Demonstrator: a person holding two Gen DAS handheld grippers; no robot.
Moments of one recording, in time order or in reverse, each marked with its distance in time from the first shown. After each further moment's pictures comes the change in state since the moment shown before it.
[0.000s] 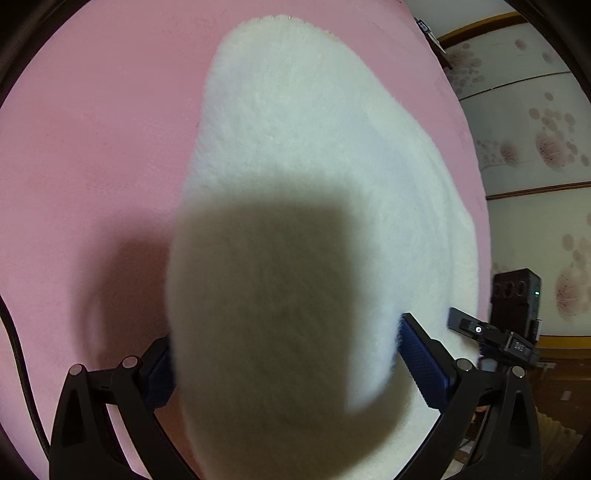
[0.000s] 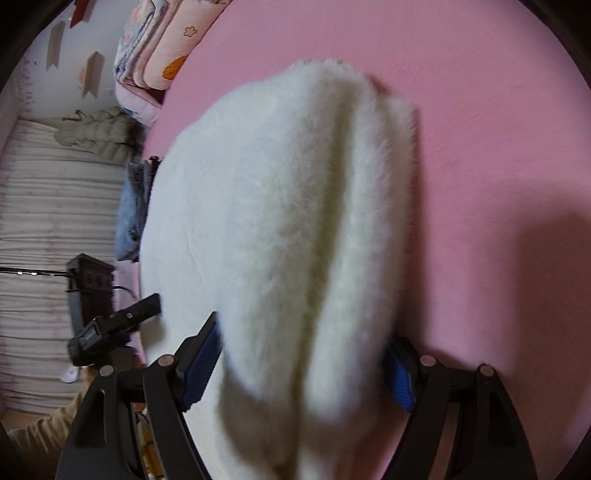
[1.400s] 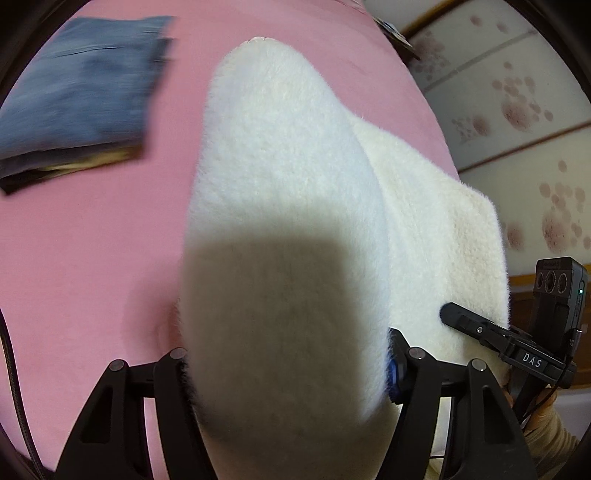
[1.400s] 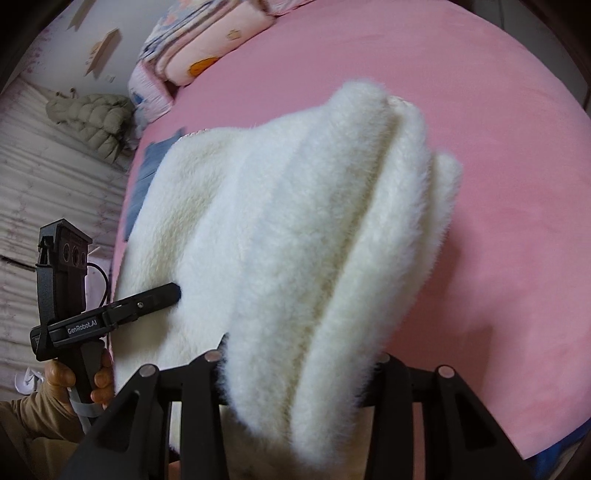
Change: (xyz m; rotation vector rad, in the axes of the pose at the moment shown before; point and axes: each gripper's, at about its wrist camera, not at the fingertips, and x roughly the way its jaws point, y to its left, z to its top) left arm -0.232 0.042 -0.001 0.179 -0.026 0.089; right arm 0.038 0.306 -0.118 -0.079 -0.169 -0.275
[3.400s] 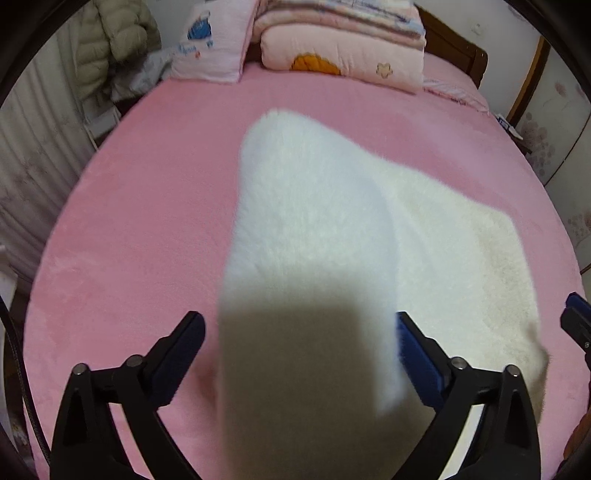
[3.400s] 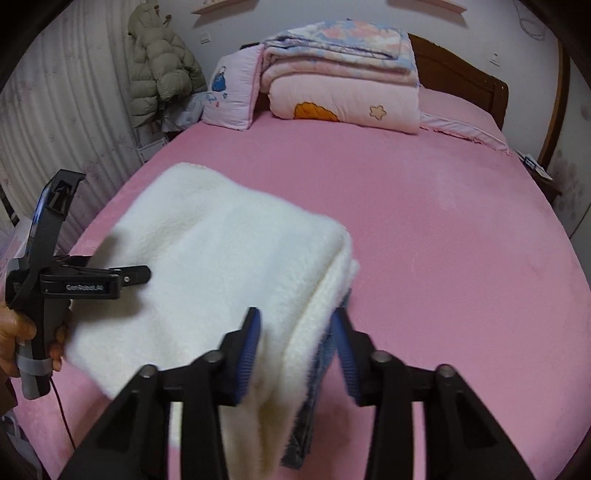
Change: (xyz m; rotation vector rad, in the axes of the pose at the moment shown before) left arm -0.118 0.333 0.233 -0.019 -0.407 0.439; right arm 0.222 0.324 0.223 -0.532 -0.327 -0.238
